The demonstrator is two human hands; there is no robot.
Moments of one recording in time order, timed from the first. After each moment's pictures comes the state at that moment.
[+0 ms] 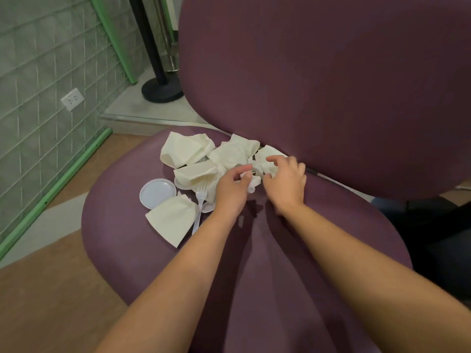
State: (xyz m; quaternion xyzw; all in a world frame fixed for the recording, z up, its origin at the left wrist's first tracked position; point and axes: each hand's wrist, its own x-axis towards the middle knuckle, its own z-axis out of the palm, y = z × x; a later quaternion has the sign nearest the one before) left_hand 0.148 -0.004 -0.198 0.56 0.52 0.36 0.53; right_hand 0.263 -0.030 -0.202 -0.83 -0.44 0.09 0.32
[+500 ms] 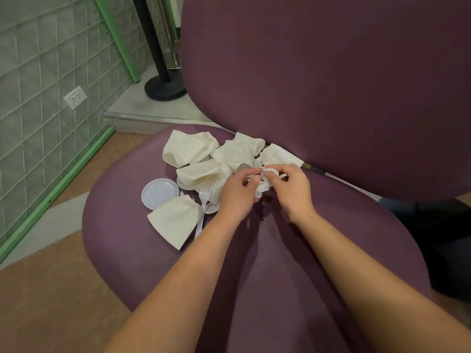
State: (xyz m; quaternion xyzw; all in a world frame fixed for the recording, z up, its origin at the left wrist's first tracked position) left_hand 0.147 -0.005 -0.200 0.58 0.50 0.33 0.55; right_hand 0.263 -0.040 -0.207 -0.72 -0.40 0.25 0.51
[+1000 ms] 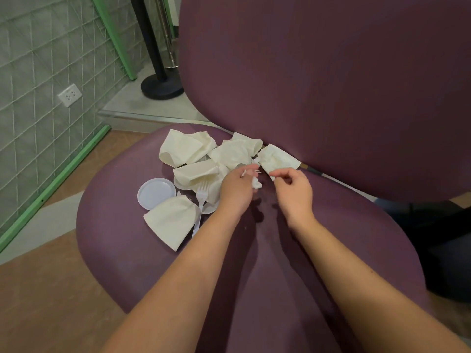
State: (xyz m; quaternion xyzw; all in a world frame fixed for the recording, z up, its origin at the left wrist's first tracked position) left_hand 0.155 0.001 -0.191 0.55 0.51 0.34 0.57; right_hand 0.256 -0.050 -0.201 -0.75 -0.32 0.23 0.53
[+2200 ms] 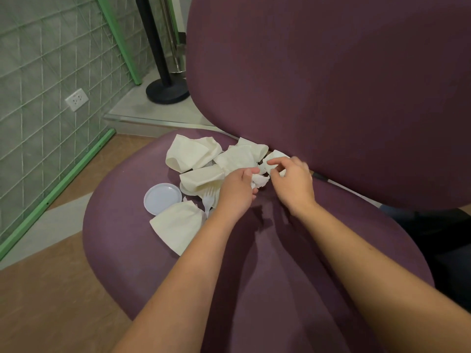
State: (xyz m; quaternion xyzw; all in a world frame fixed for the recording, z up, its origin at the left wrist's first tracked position) left_hand 0.145 0.012 -0.183 0.59 0.51 0.32 0.54; right_hand 0.266 -0.018 -0.190 -0.80 -0.47 0.13 0.35
